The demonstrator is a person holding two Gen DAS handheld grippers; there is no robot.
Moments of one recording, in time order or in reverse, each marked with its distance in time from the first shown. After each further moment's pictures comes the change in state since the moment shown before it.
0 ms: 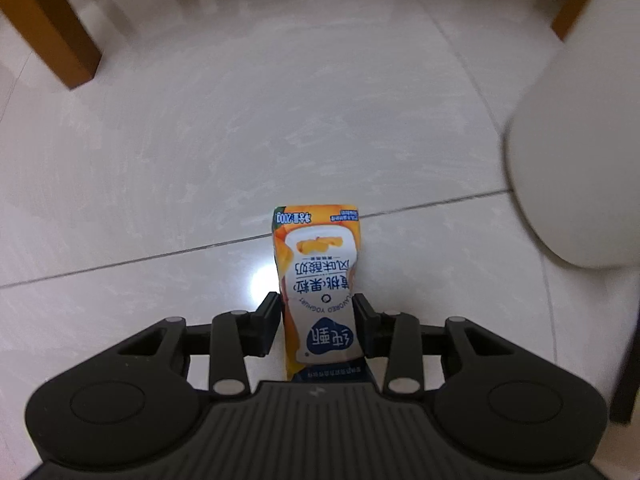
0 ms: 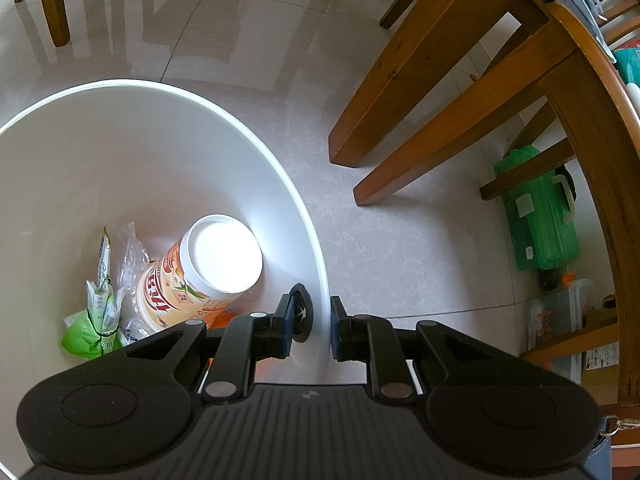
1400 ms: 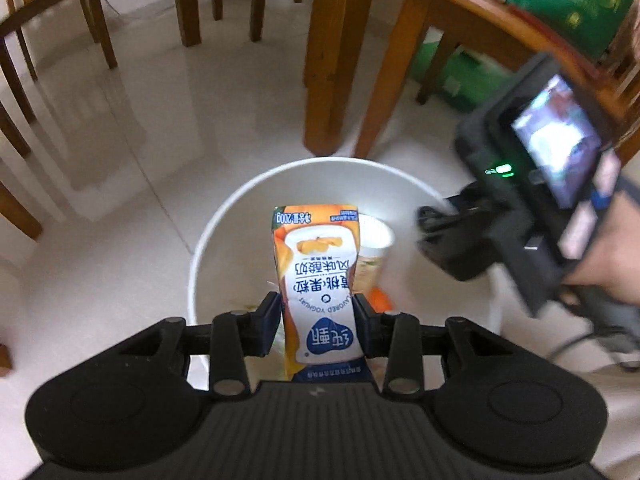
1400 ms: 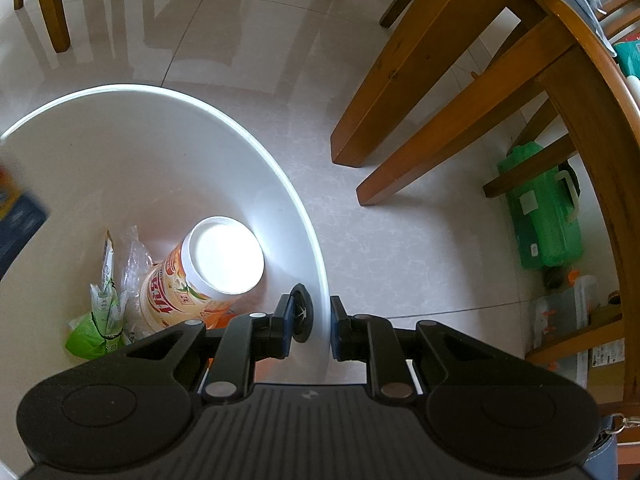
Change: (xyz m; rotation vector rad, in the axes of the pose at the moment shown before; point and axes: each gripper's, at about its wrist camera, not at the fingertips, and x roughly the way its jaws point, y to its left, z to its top) left arm -0.181 -0.214 0.143 0.469 -0.262 -0.237; right arm -0.001 0.002 0.000 0.009 -0.005 0.011
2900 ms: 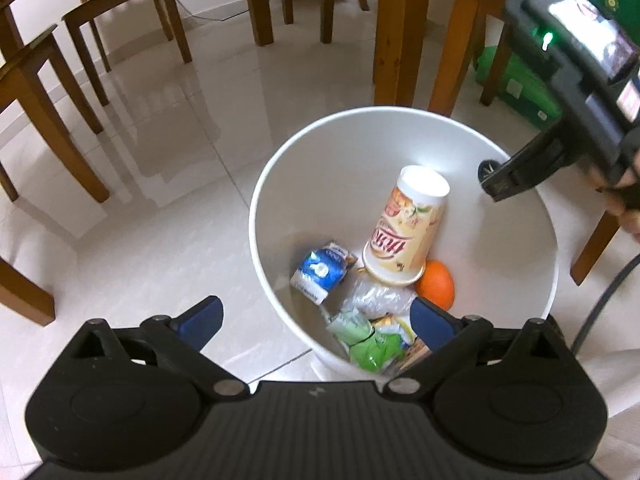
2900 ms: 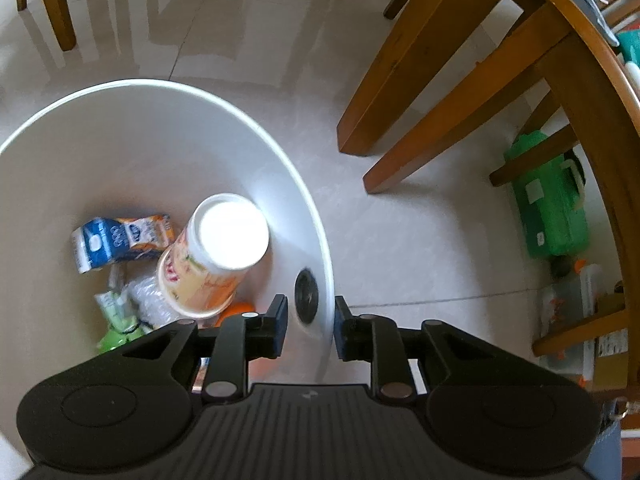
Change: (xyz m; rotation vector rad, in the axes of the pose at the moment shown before) left arm -0.008 -0.009 -0.073 -0.111 -0.046 0.194; right arm -0.012 -0.007 -0.009 0.021 0.030 0.051
